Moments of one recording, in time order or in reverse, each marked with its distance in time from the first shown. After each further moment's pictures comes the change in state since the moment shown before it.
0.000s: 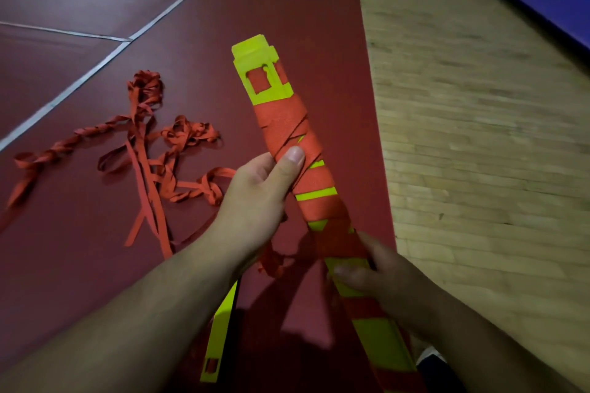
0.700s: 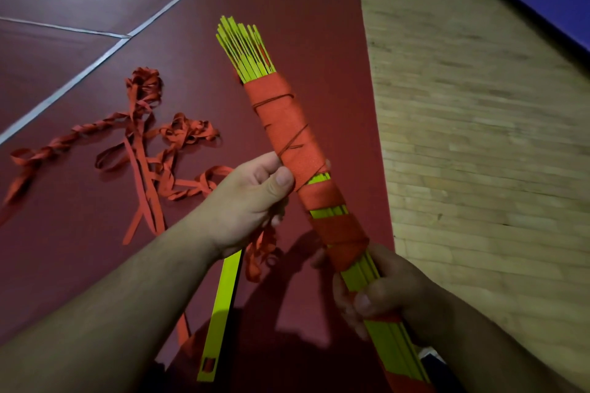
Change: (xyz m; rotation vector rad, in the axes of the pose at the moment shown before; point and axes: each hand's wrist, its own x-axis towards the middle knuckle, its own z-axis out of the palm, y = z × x) left_hand 0.007 0.001 -0.025 -0.087 -0.416 0.059; right_hand 0.002 0.006 -0.009 0.211 -0.318 -0.032
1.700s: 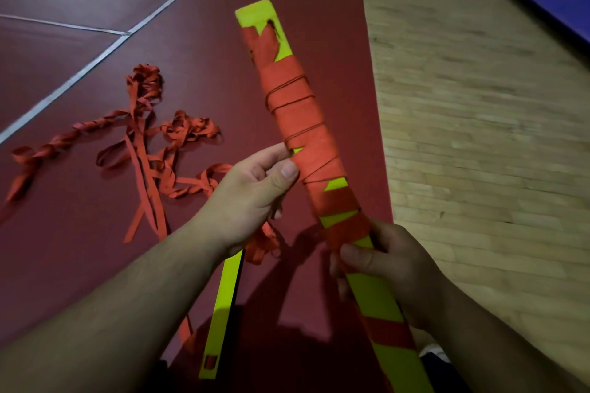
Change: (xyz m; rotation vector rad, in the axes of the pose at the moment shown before) left_hand 0.002 0.000 0.009 0.080 0.161 -0.017; right_hand 0.007 -0.015 0.007 -0.067 0.301 -0.143
